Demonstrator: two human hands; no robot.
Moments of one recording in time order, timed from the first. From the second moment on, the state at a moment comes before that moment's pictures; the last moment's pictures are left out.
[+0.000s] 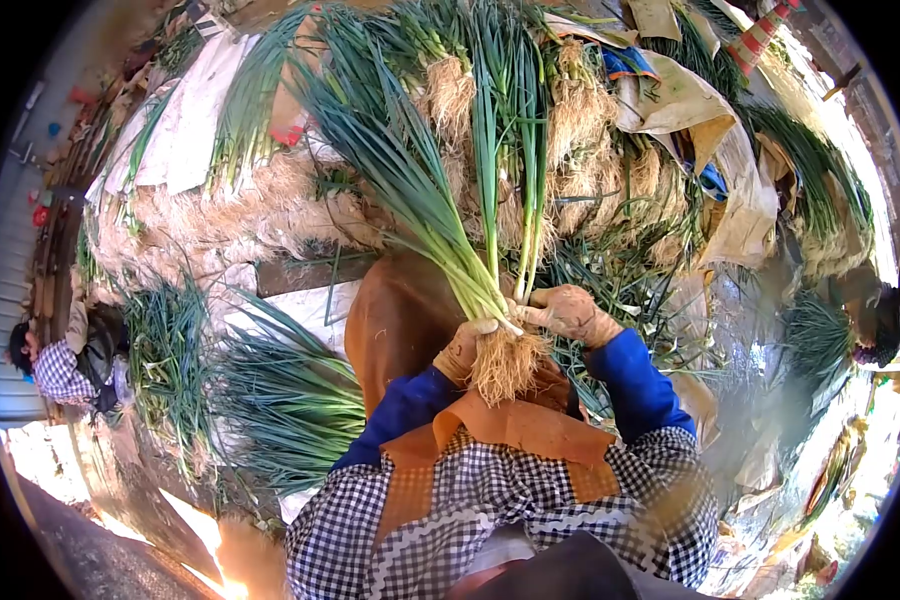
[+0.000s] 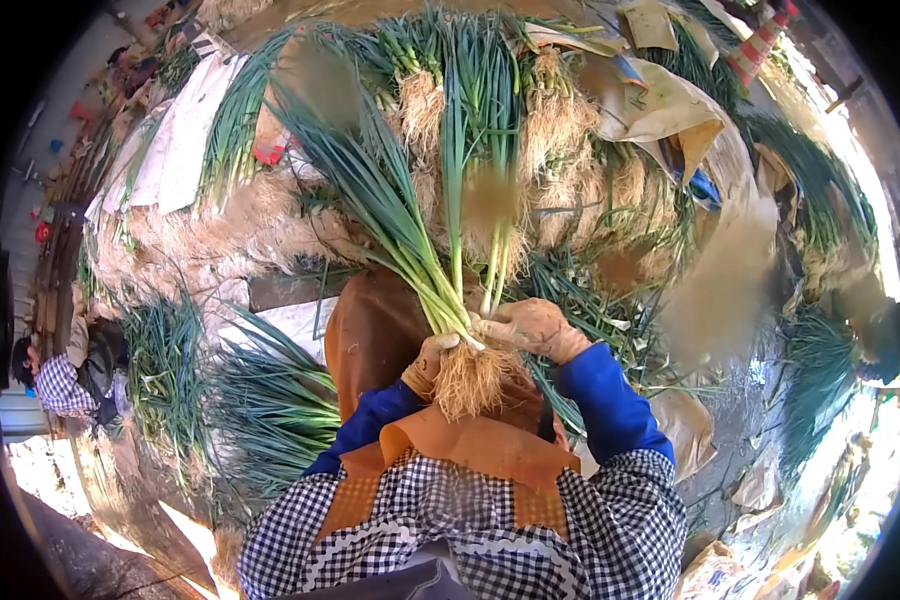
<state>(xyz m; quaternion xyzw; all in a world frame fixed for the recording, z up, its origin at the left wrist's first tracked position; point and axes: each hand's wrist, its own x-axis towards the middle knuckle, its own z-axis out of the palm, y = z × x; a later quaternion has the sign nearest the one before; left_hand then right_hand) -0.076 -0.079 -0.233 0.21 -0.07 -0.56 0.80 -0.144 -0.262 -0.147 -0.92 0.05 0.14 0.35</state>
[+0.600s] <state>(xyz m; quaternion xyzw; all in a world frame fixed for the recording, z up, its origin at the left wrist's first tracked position) -0.095 -0.073 -0.218 -0.11 0.00 -0.54 0.83 -0.137 -0.255 -0.195 -0.43 0.03 0.14 0.89</state>
